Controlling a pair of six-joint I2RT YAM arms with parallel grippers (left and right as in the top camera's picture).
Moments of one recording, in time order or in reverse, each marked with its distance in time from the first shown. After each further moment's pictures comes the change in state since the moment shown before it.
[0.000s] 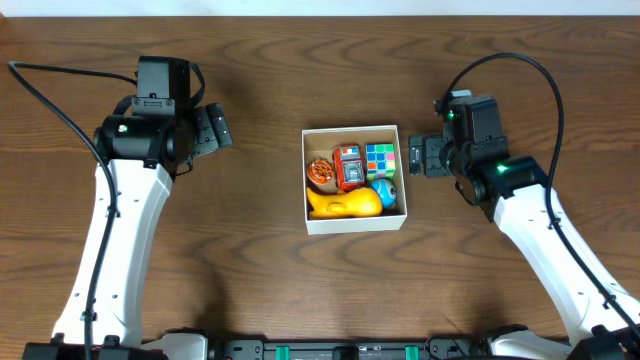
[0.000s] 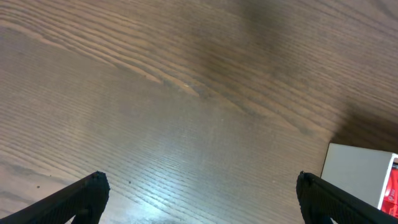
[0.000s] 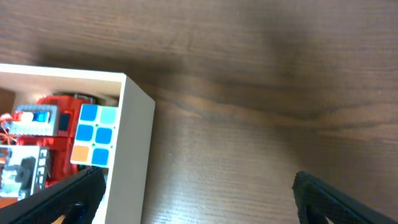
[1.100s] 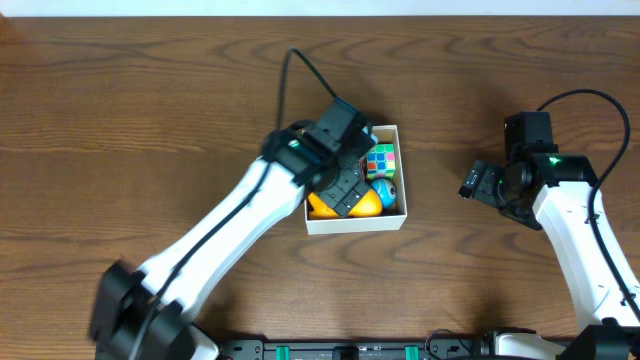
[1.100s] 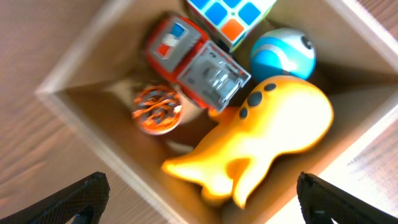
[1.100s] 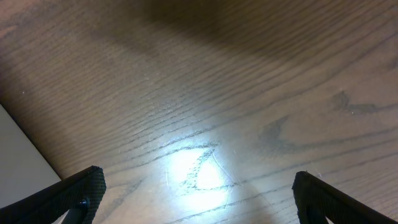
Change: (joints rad) left arm -0.600 0.155 0.000 0.052 0.143 0.474; right arm -0.274 0.000 0.003 -0.443 0.027 0.319
